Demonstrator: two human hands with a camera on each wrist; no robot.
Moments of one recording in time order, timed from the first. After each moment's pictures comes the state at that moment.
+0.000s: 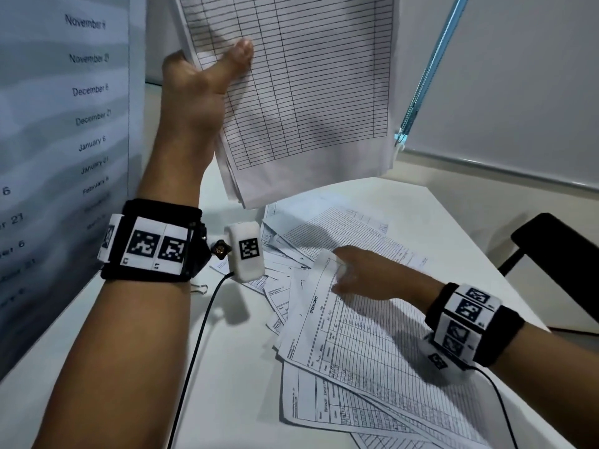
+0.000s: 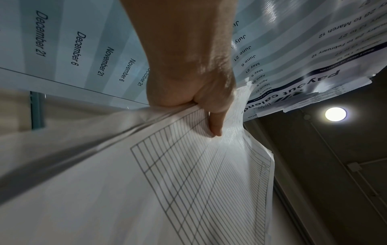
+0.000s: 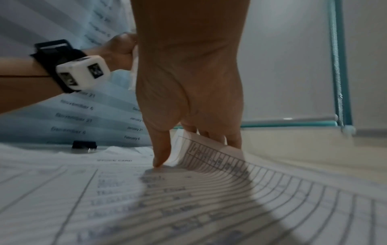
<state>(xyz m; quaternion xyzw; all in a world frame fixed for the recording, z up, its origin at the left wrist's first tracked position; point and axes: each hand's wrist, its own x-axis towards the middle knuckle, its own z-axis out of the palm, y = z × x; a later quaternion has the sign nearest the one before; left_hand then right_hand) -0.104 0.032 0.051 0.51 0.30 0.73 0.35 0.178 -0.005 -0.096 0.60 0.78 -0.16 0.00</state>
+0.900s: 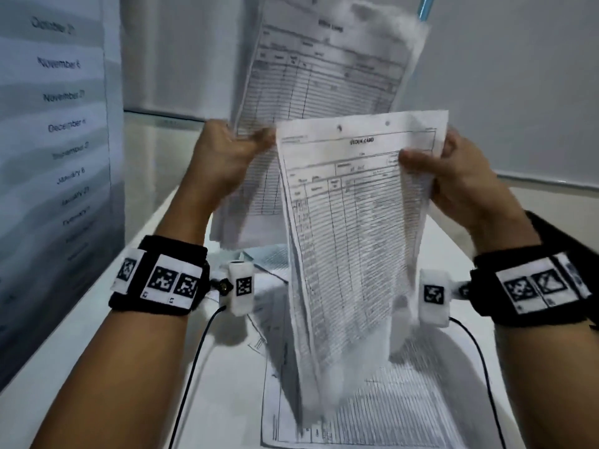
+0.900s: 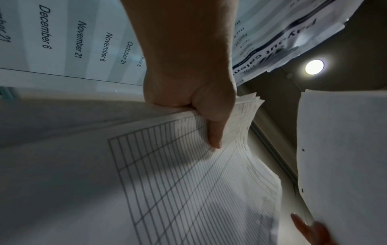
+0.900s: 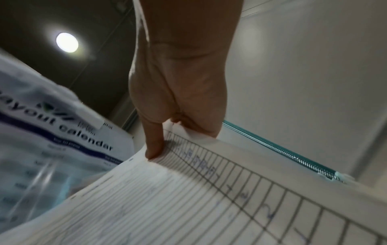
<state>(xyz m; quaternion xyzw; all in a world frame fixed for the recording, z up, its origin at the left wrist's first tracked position) -0.061 0.051 0.030 0.63 0.40 0.60 0.28 0.239 -0.019 0.058 0.38 0.63 -0.36 -0.57</state>
